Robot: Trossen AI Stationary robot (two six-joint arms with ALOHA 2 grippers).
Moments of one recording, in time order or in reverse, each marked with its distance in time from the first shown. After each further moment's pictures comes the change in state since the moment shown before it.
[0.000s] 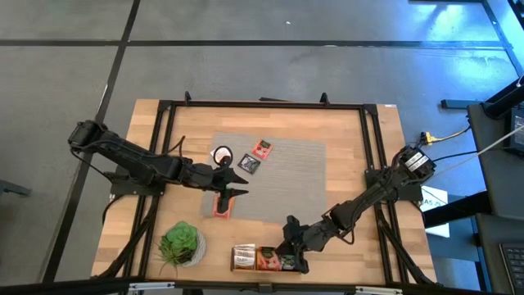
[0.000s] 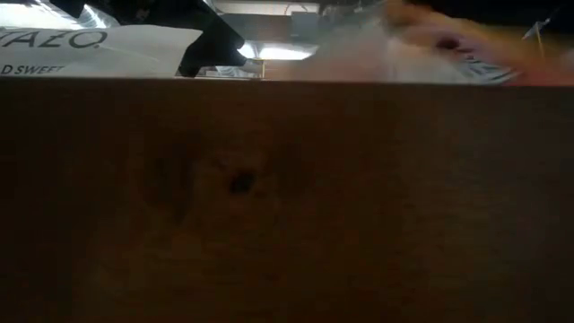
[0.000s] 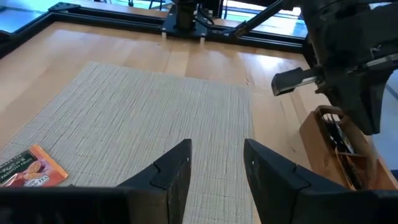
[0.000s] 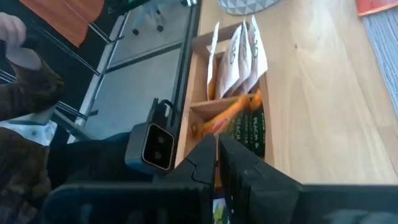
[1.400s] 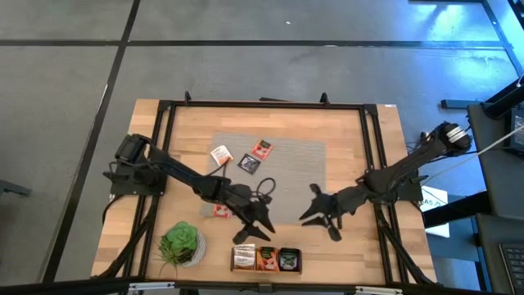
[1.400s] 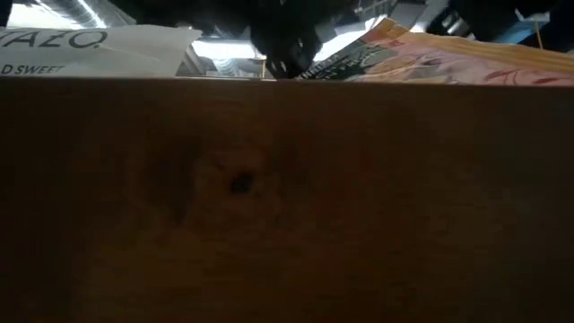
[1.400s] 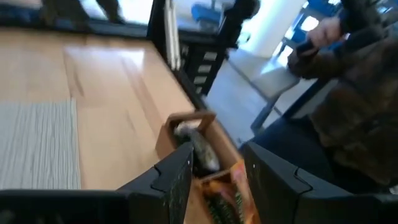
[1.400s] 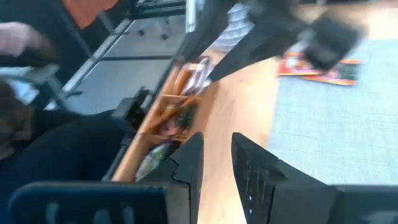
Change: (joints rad) left arm -0.040 0.558 0.318 0.327 0.582 0.006; right arm -0.097 -0.565 -0.321 -0.163 -0.068 -0.364
